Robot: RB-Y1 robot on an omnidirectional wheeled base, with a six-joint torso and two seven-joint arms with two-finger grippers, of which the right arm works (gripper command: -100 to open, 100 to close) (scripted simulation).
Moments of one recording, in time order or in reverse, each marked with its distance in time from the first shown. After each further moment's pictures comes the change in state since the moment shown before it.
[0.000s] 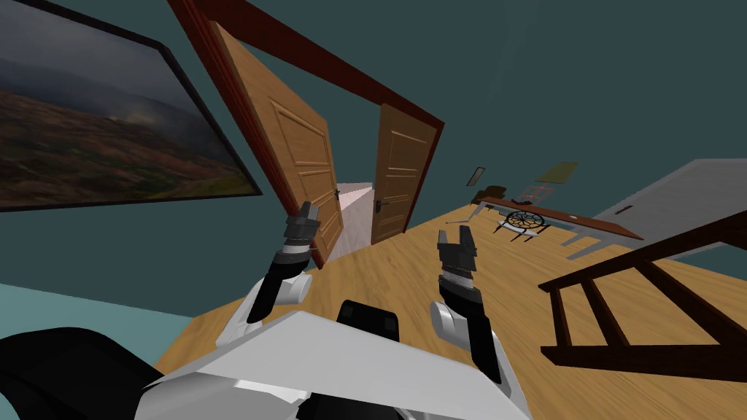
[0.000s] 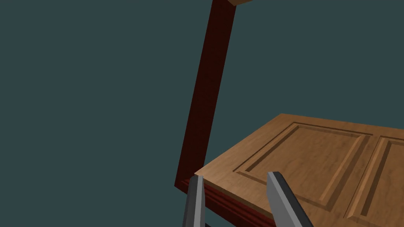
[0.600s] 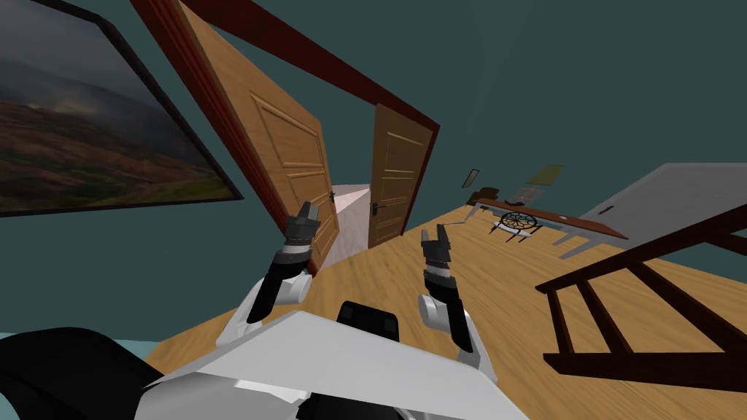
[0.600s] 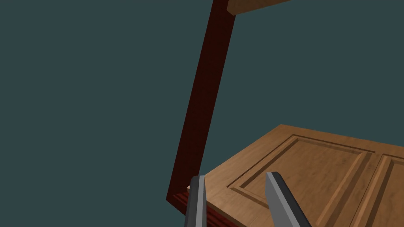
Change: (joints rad) arm -0.078 -0.032 0.089 0.130 -0.008 0.004 -0.027
